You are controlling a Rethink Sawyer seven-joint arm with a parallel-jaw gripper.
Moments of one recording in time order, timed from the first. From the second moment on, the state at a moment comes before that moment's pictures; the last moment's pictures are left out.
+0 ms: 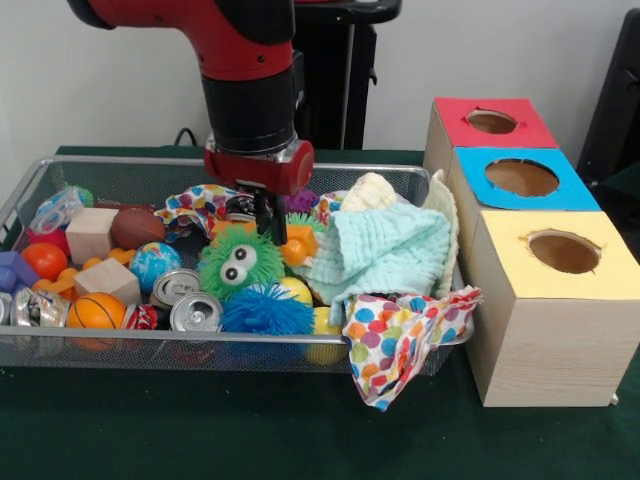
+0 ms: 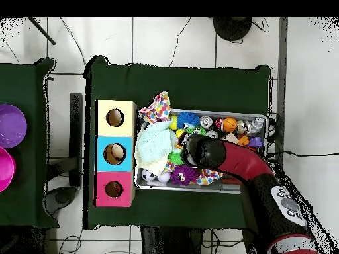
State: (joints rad) arm -0.54 -0.58 0.19 1.71 -0.12 0.44 1.90
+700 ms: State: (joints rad) arm -0.61 -0.60 0.18 1.71 -0.15 0.48 1.90
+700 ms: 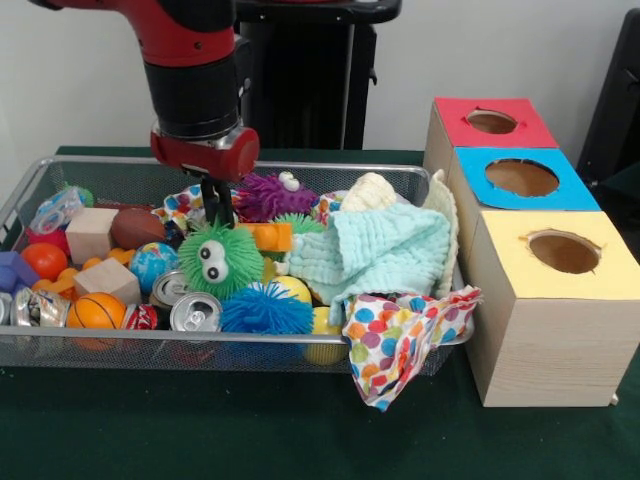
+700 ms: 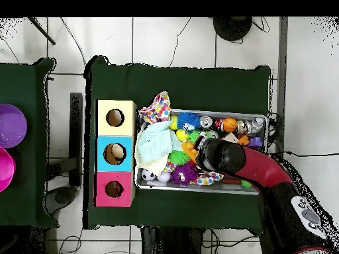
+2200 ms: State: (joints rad) arm -0.82 -0.72 0.18 1.68 -0.23 0.59 1.90
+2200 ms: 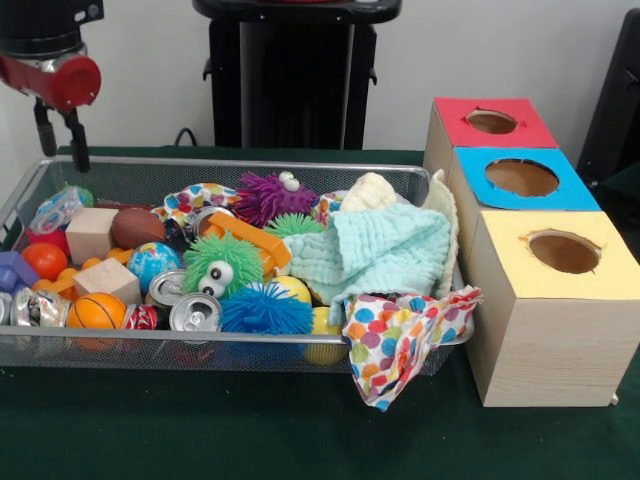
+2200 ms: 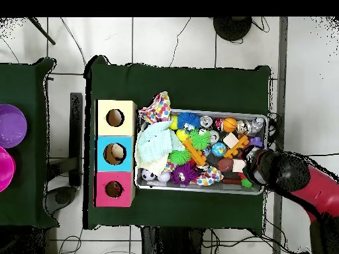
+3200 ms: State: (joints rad) arm -0.89 -0.57 0.19 1.68 -0.36 0.46 1.90
